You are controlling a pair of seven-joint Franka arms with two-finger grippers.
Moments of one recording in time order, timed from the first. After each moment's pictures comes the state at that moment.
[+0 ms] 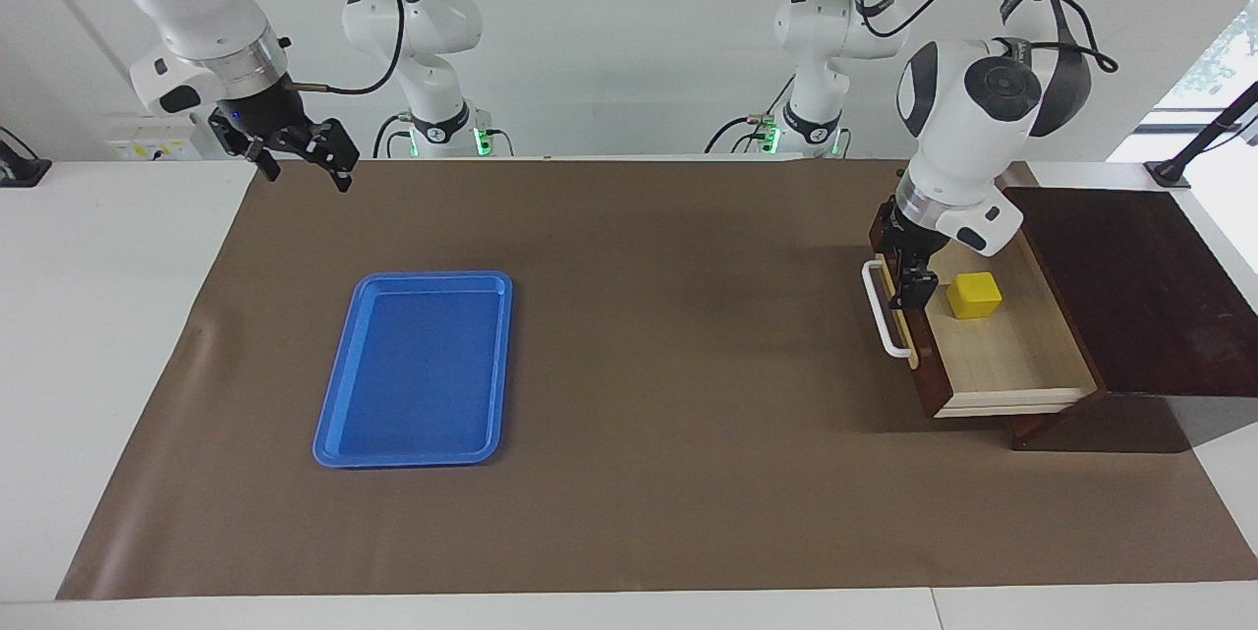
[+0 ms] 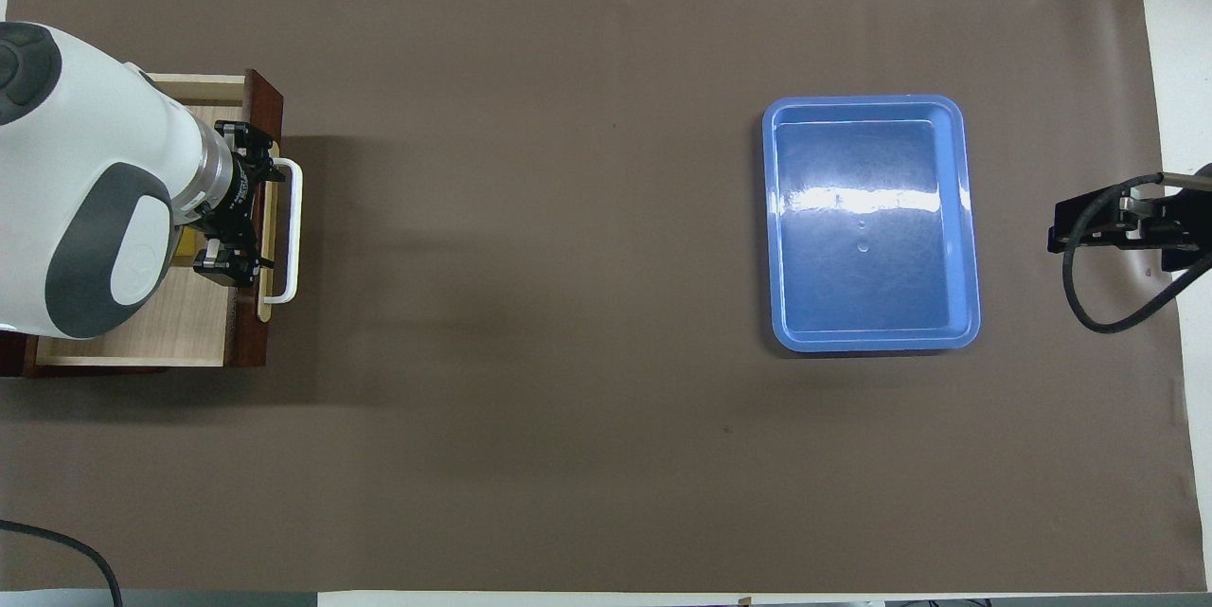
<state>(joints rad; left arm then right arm) -0.22 0.10 0.01 -1.84 0.06 1.90 -1.67 0.02 -0.08 -0.03 -1.68 -0.02 1.55 0.19</state>
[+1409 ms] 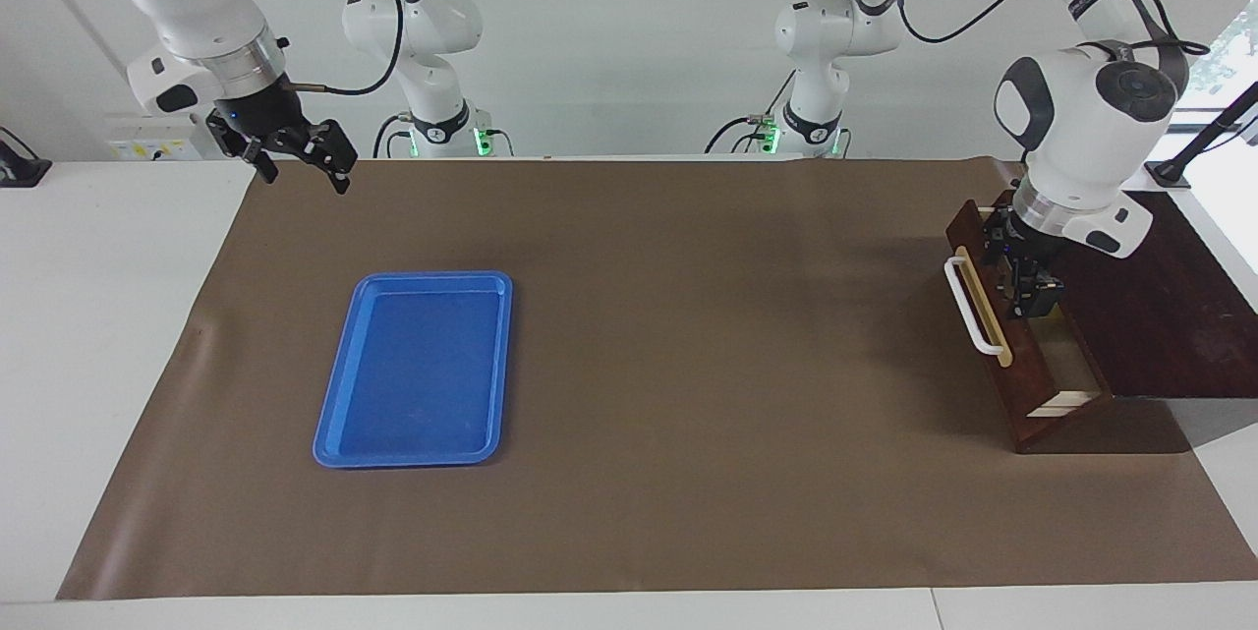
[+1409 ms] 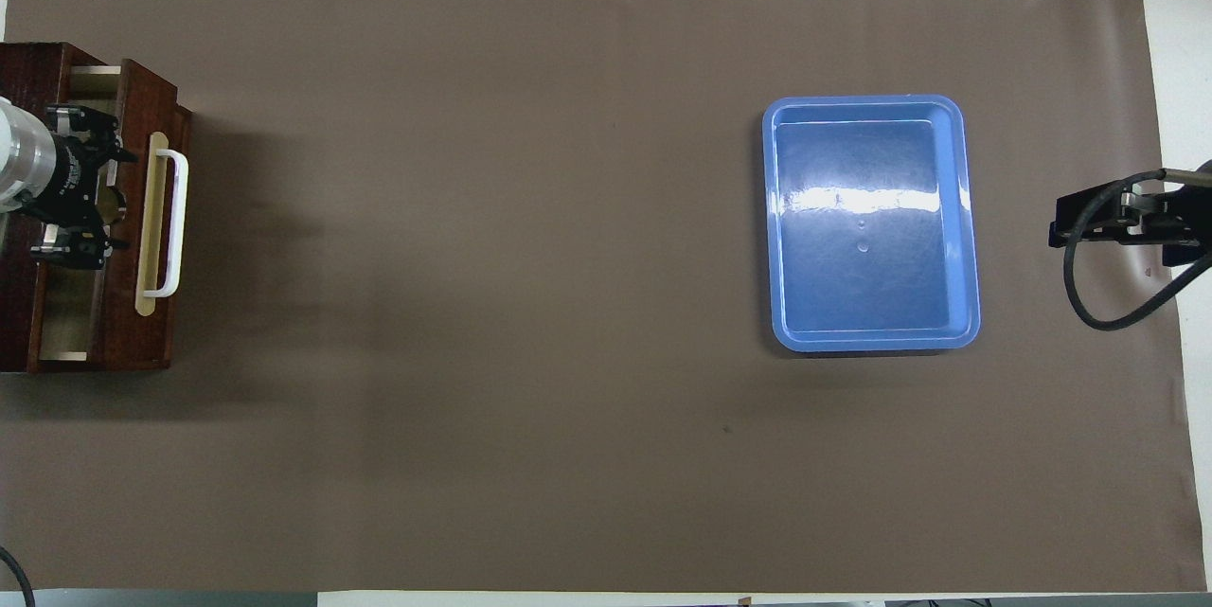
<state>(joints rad) 0.07 0.11 0.03 -1.82 0.13 1.97 -1.40 0.02 -0.08 -0.03 -1.68 -0.02 1.57 0.19</state>
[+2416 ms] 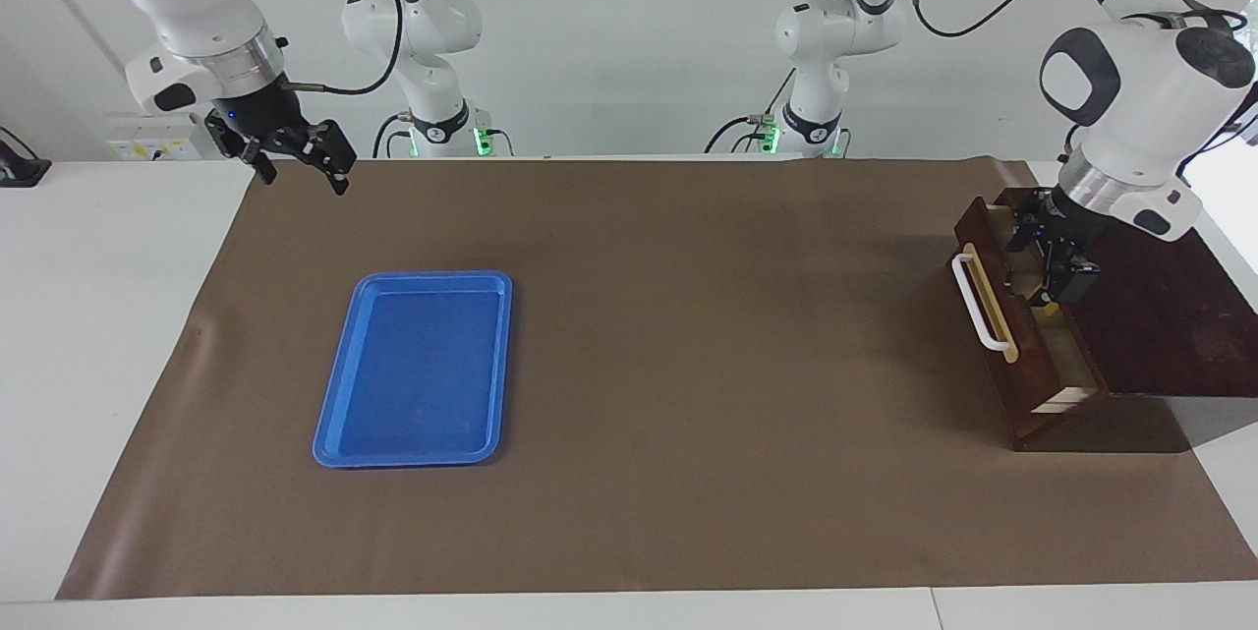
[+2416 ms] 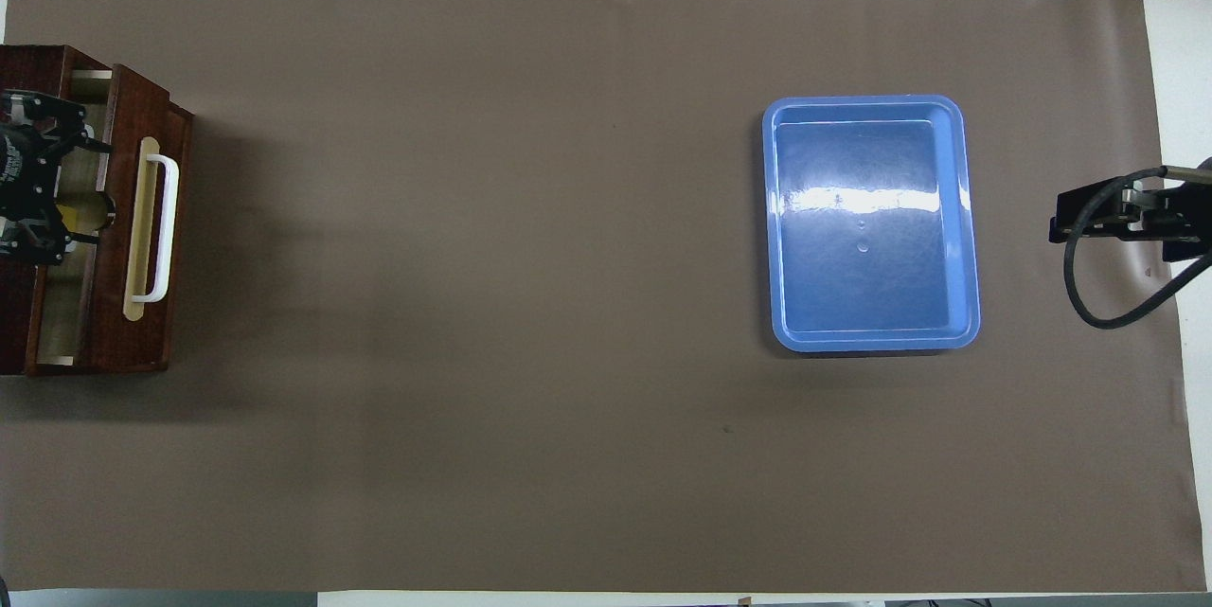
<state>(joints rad) 0.05 0.11 0.01 -1.78 0.01 1.91 -1.33 0.02 -0.08 -0.03 -1.68 -0.02 1.59 0.19</state>
